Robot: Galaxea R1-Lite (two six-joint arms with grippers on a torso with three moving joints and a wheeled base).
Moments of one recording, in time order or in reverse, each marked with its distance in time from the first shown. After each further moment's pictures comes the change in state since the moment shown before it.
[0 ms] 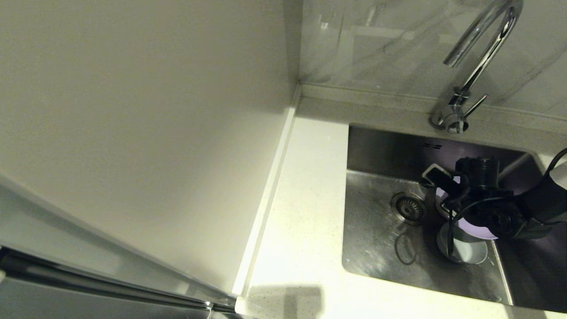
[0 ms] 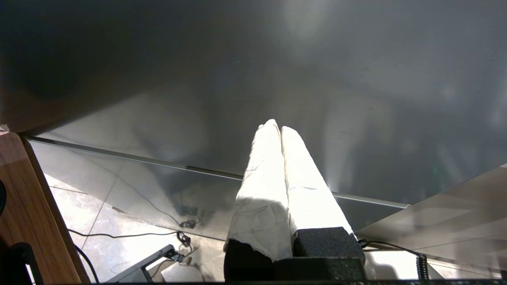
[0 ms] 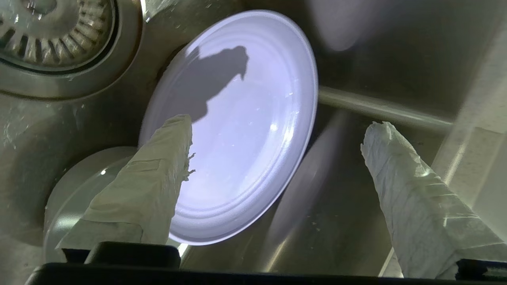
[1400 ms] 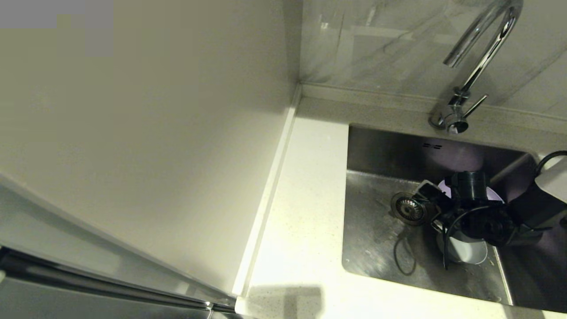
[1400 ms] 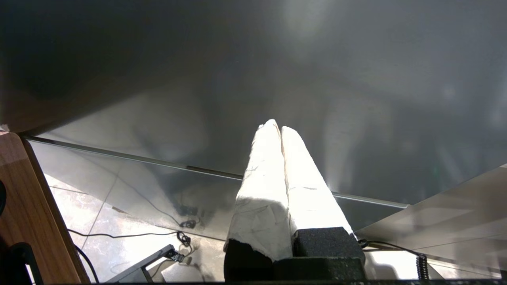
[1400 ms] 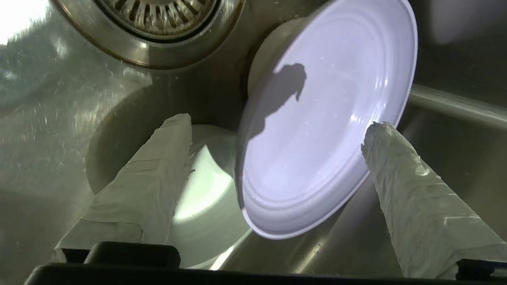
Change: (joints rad) left arm 0.000 0.000 0.000 0.000 0.000 0.000; right arm 0.011 0.054 0.025 0.096 0.084 0.082
